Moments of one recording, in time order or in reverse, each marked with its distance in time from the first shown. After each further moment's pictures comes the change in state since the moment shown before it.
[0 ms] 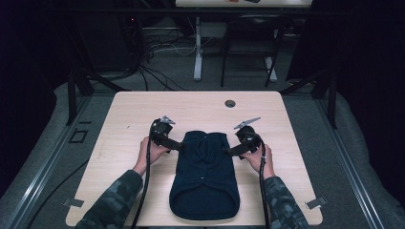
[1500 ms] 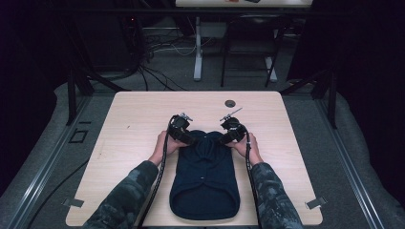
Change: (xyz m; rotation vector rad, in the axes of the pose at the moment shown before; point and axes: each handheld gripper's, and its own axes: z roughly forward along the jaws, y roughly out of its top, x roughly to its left) left arm -0.010 0.030 0.048 0.073 -0.072 0.043; right arm -0.008 0.039 0.054 0.087 -0.018 0.033
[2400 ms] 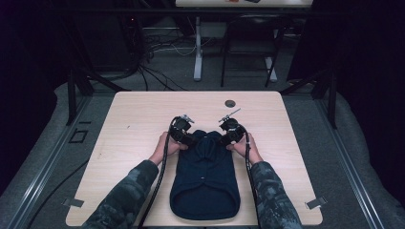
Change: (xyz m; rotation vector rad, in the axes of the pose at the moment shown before) left arm -0.008 -0.001 -0.001 0.003 -0.054 0.021; right arm 0.004 0.001 -0.001 0.038 -0.002 -0.048
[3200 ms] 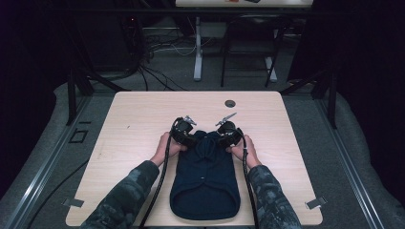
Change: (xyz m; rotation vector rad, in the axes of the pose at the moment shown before) left arm -0.012 0.000 0.000 0.003 0.062 0.088; right arm 0.021 -0.006 0.001 -0.050 -0.144 -0.122
